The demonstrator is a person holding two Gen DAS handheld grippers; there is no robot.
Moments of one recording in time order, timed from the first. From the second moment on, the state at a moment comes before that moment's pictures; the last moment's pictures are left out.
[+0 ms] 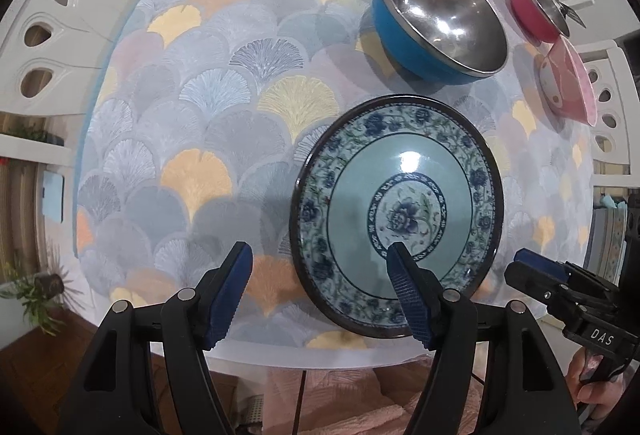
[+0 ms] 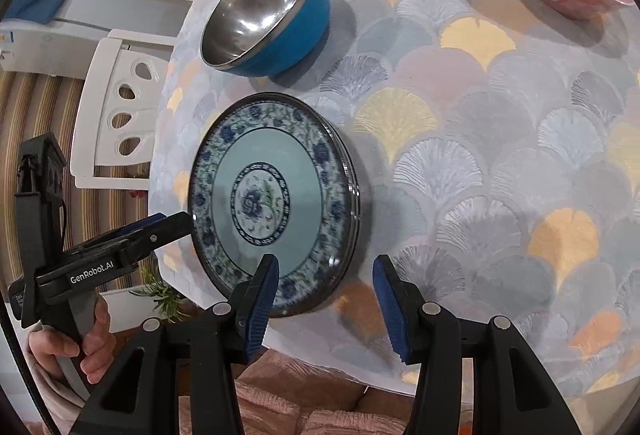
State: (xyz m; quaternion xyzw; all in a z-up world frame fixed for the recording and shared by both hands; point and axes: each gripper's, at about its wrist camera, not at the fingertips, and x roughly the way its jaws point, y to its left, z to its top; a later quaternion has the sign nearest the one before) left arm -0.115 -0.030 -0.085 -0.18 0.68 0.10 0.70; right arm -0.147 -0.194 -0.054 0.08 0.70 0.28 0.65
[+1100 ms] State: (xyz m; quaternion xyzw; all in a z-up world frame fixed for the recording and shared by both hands) left arm 0.024 -0.030 -0.011 -0.15 0.68 0.05 0.72; right arm -0.040 -0.199 0.026 0.08 0.70 0.23 0.68
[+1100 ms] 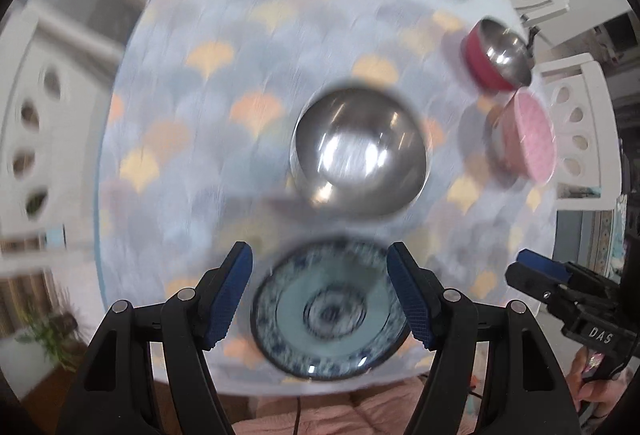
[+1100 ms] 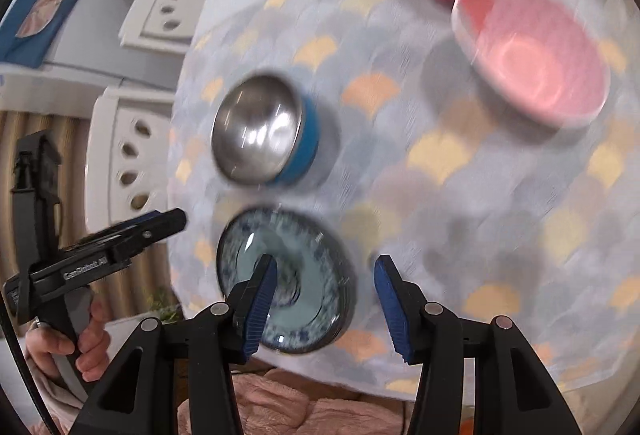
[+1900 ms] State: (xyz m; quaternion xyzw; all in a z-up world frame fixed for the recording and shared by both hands) left arm 0.259 -0.161 -0.060 -0.21 0.66 0.02 0.72; right arm 0.231 -0.317 -0.020 0.11 0.69 0.19 0.69
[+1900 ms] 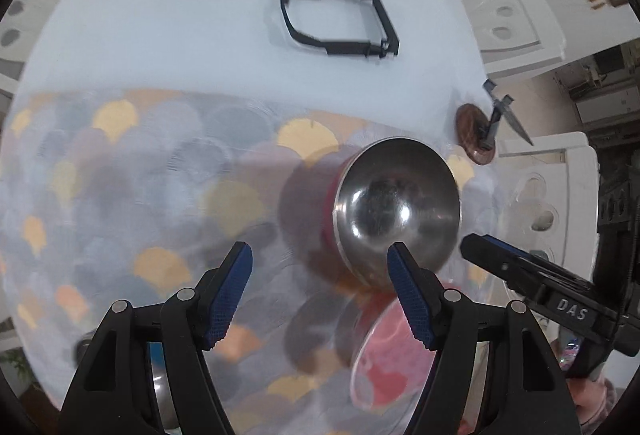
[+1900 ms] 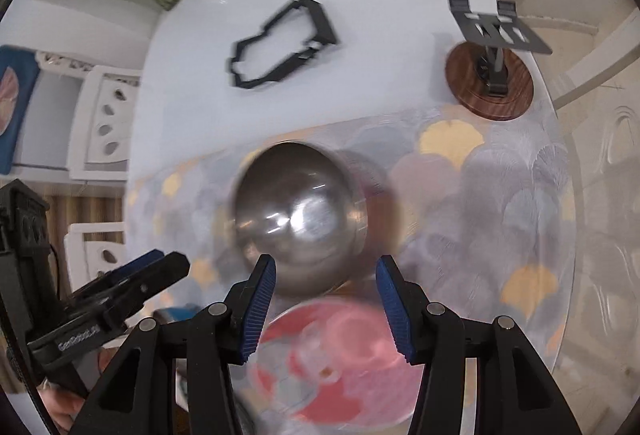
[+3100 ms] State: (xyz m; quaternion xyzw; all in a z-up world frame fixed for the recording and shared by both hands) left arm 0.276 -0.193 -0.101 -0.18 0.67 0.03 0.72; right arm 0.250 -0.310 -0.071 0.16 0.70 0.22 0.67
